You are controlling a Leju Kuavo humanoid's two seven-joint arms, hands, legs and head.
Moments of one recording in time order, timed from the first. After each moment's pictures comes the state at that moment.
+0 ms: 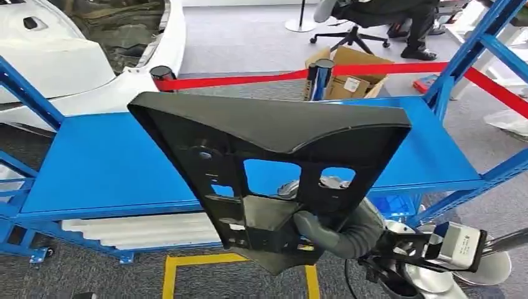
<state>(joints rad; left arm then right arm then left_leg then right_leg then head) -0.01 -0.01 0.62 -0.20 -0.35 0.03 -0.46 -0.16 -0.11 0.50 -1.92 -0.16 0.27 -0.39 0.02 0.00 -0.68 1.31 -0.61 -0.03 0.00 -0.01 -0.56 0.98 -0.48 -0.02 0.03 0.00</state>
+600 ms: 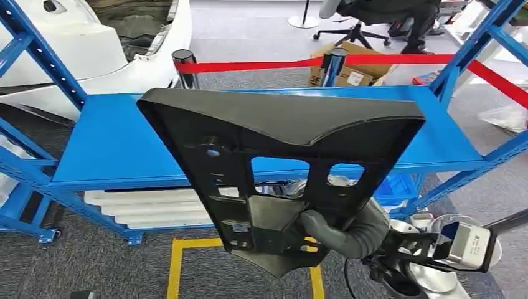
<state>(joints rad) -0.02 0.00 0.64 -0.20 -0.39 0.03 -0.47 -0.17 -0.11 0.48 -1.92 -0.18 0.28 -0.40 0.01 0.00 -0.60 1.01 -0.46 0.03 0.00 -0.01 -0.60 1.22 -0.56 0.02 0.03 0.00</state>
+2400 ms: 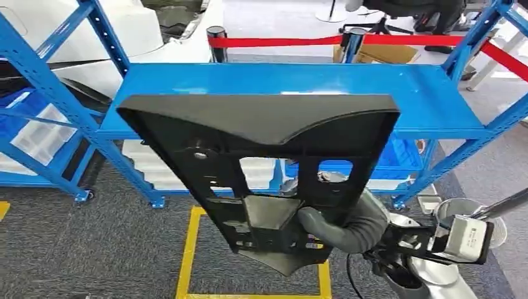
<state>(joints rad) -0.01 0.01 0.76 -0.20 -0.47 0.03 -0.34 -0.22 -0.12 0.48 -1.89 -0.20 0.33 -0.37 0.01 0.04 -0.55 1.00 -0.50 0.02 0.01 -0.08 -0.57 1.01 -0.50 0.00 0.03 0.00</state>
